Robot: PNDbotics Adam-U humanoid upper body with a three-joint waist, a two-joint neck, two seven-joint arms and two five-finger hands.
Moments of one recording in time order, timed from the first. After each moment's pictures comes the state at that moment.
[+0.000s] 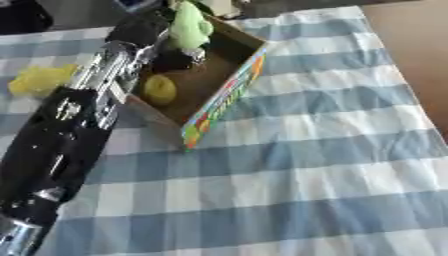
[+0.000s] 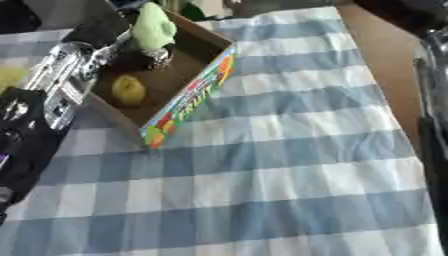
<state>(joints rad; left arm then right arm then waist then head) -1.13 0.28 -0.22 -1.11 -1.11 0.14 -0.37 -0.81 -0.41 0.01 -1.95 0.23 0.14 0.28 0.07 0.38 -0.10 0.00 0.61</state>
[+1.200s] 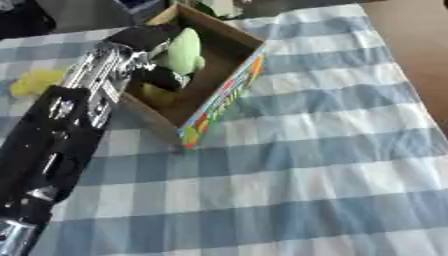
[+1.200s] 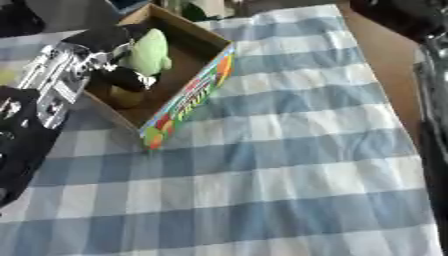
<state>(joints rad) -1.13 0.29 -0.21 -1.10 -1.17 0.02 -0.52 -0.79 -0.41 0.01 -1.95 0.24 0.16 0.29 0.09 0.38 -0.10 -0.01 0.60</state>
